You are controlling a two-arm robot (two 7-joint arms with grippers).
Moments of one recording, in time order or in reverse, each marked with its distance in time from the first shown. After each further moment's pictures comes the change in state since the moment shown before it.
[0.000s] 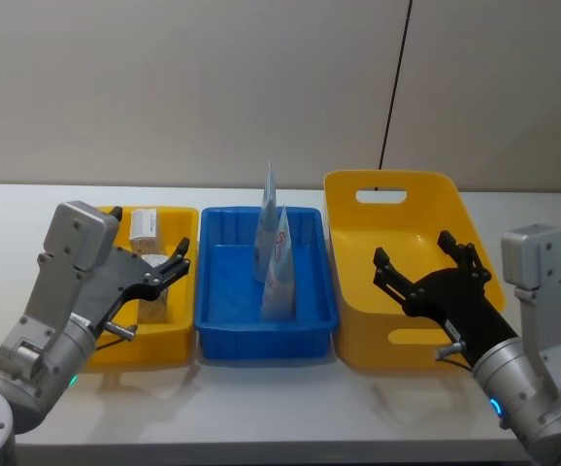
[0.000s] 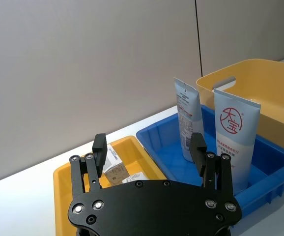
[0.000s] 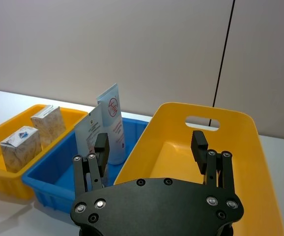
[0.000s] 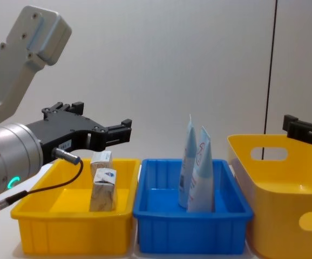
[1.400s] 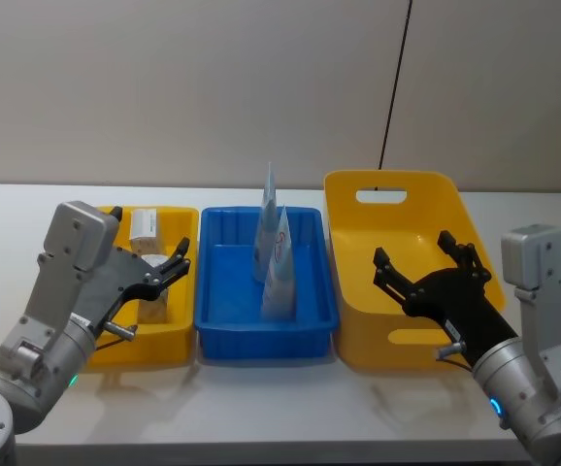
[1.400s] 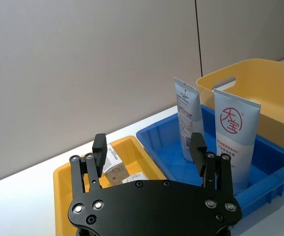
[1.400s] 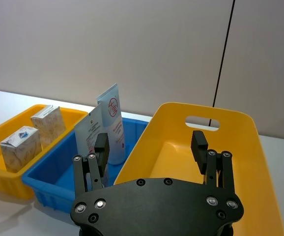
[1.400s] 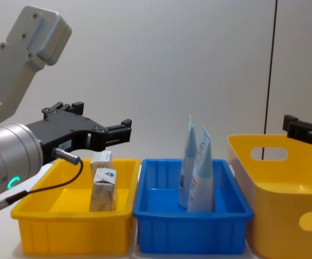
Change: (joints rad) left arm 0.000 0.000 0.000 0.000 0.000 0.000 0.000; right arm 0.000 0.000 0.000 0.000 0.000 0.000 0.000
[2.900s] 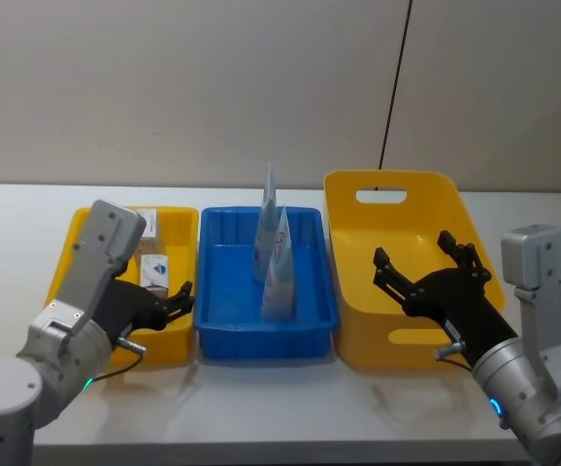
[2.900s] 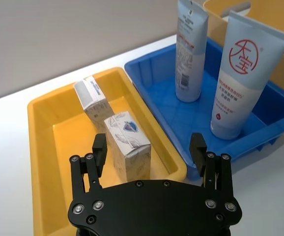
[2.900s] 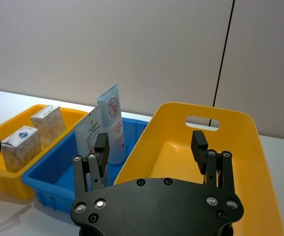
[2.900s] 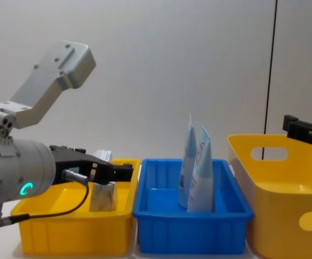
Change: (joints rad) left arm -0.030 -0.049 -0.006 -0.037 -0.046 0.425 0.008; right arm 0.000 0.000 0.000 0.000 0.000 0.000 0.000
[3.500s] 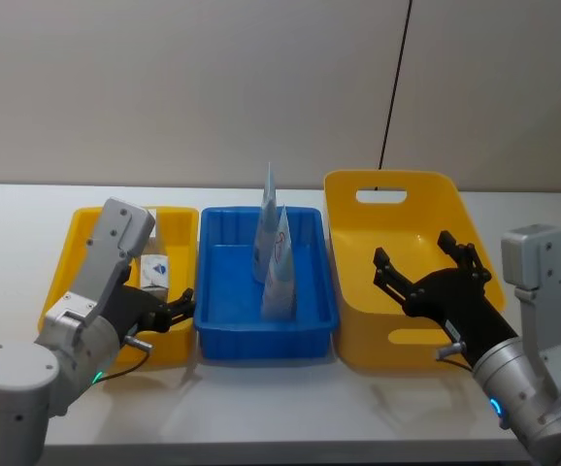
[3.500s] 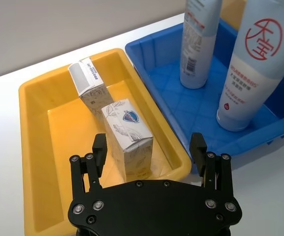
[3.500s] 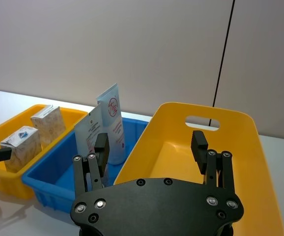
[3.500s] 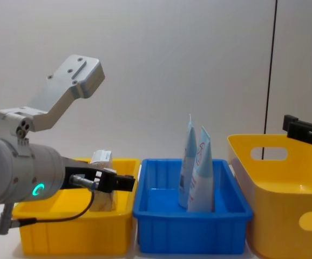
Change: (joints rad) left arm -0.043 -0.042 0.003 0.056 0.005 0.088 0.005; right arm 0.000 0.000 0.000 0.000 0.000 0.000 0.000
